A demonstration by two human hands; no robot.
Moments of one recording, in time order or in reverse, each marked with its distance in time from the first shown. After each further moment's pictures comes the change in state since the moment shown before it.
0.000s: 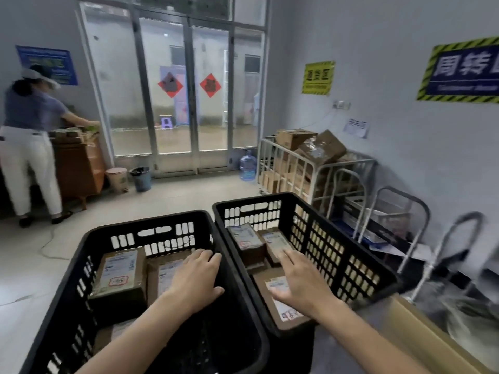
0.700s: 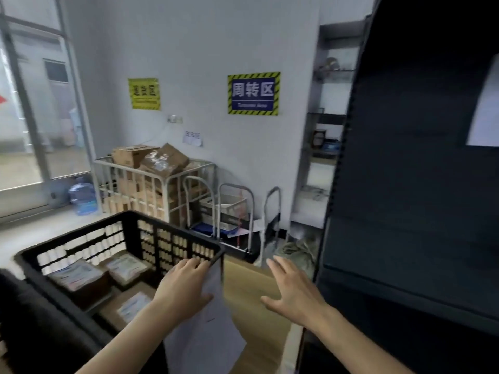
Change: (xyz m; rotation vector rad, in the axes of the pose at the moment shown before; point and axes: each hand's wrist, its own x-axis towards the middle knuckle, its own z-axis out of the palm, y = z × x) left_hand -0.036 0.226 -0.034 -0.129 0.038 0.639; right_hand -0.256 0.067 -0.096 -0.119 0.111 0.685
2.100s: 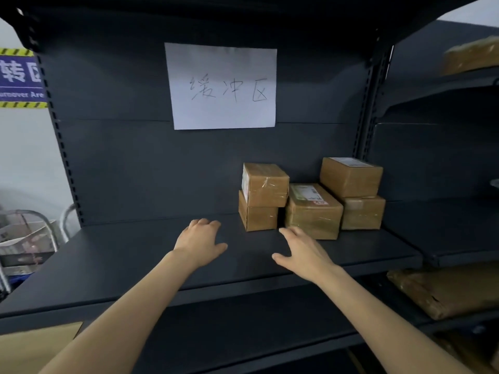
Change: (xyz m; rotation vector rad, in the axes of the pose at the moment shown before) left_hand 0.102 0.552 0.006 -0.217 -0.036 0.563; right_hand -0.300 0.404 -0.187 -0.068 0.195 0.724
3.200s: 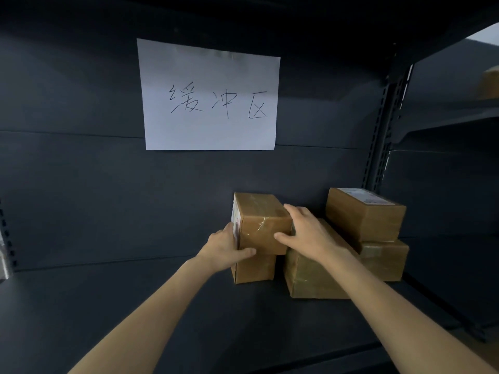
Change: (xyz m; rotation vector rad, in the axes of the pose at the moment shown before) left_hand 0.151 0.031 0.016 -0.504 -0.096 0.035; right_hand 0.157 0.039 -0.048 -0.009 0.171 0.027
